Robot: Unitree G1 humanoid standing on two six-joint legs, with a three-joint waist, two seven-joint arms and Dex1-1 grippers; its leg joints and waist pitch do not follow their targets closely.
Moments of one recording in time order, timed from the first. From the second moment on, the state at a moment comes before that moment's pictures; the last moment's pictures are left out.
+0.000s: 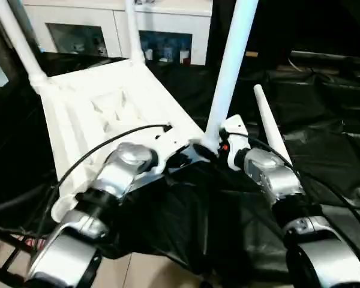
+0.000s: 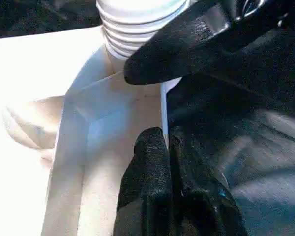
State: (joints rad) left arm -0.67 0.25 -0.30 0.53 0.11 0.29 -0.90; right arm -0.64 -0.17 0.06 0.70 0.03 0.19 0.69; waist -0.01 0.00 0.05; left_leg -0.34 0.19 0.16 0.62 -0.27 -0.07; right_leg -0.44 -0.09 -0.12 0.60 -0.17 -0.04
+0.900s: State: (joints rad) left arm -0.62 0.31 -0.33 0.47 0.08 0.26 -1.06; right arm -0.48 -0.30 0.12 0.42 0.09 0.19 0.96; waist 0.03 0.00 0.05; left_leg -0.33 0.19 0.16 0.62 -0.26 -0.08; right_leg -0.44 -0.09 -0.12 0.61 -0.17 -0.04
